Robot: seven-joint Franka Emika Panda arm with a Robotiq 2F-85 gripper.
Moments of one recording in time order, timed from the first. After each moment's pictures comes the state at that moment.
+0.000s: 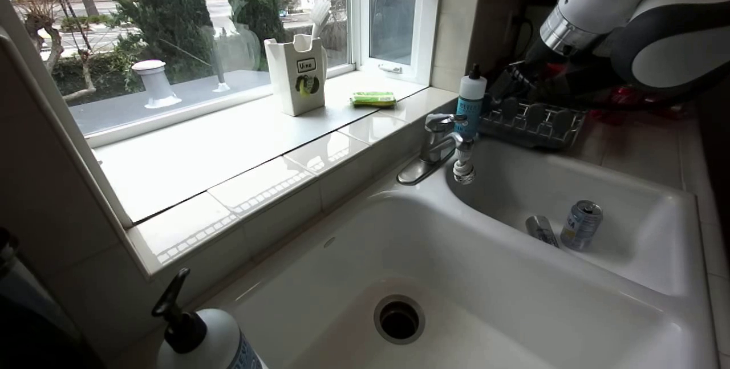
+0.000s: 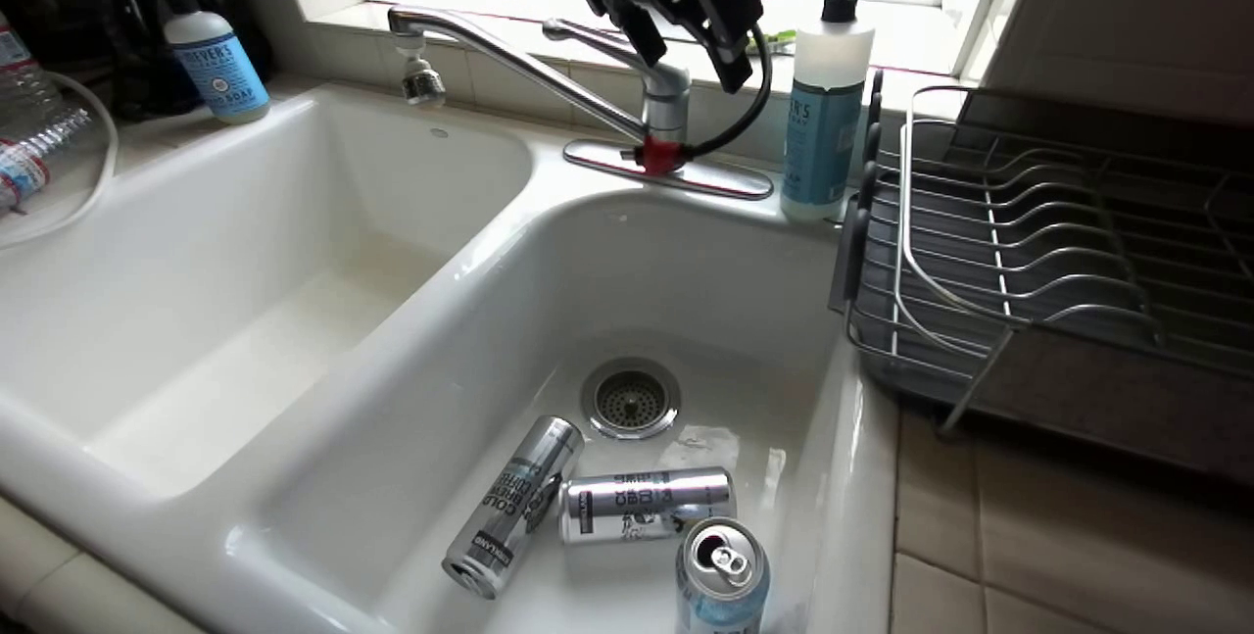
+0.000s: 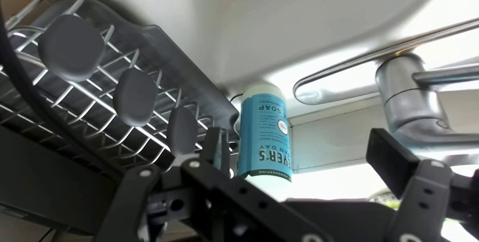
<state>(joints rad) -0.17 -0.32 -0.06 -2.44 -0.52 2.60 0.60</state>
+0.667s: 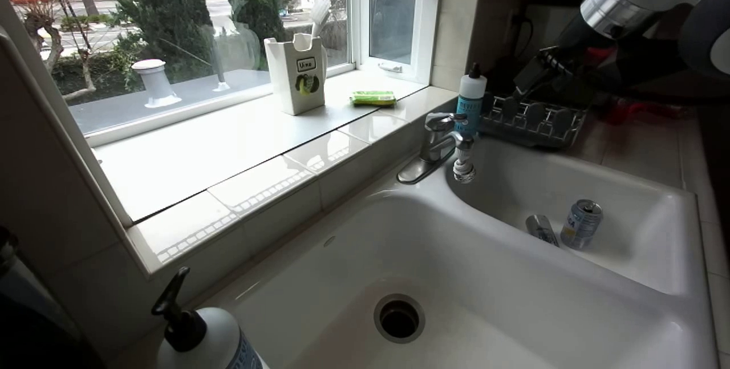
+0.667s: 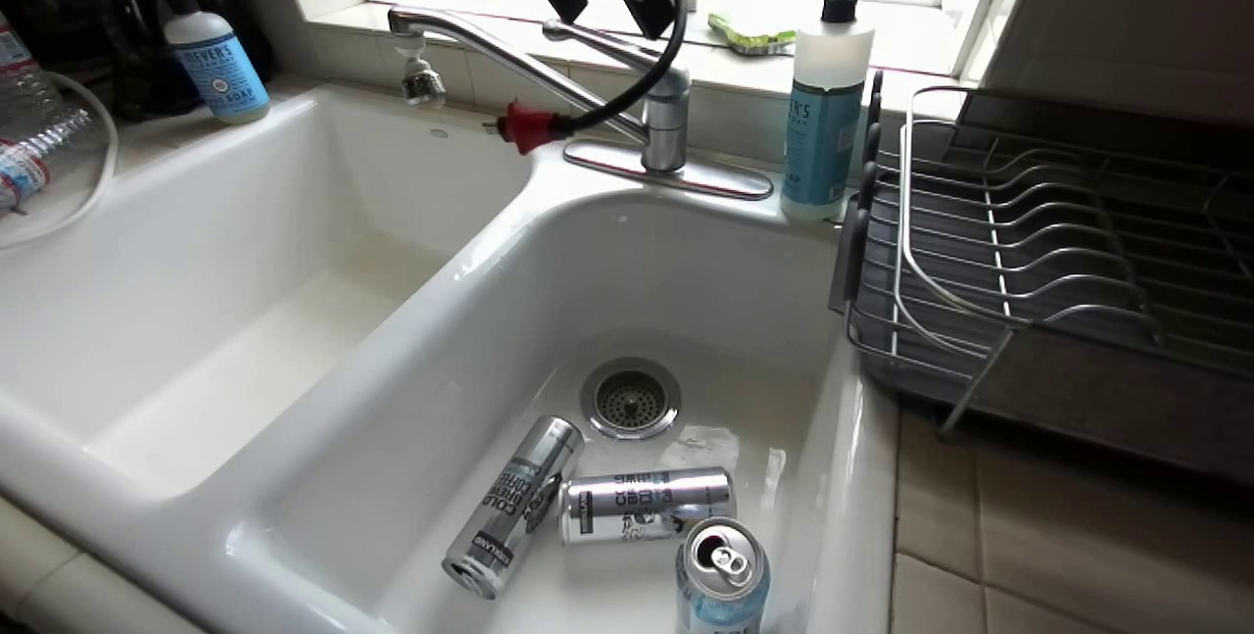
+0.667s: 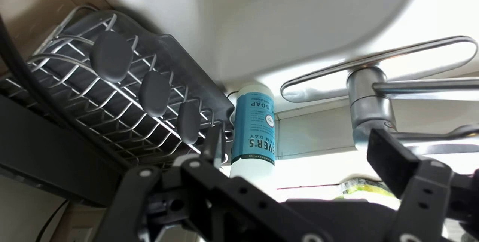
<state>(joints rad) -0.20 -0.56 0.04 -2.55 -0.46 2.52 0.55</state>
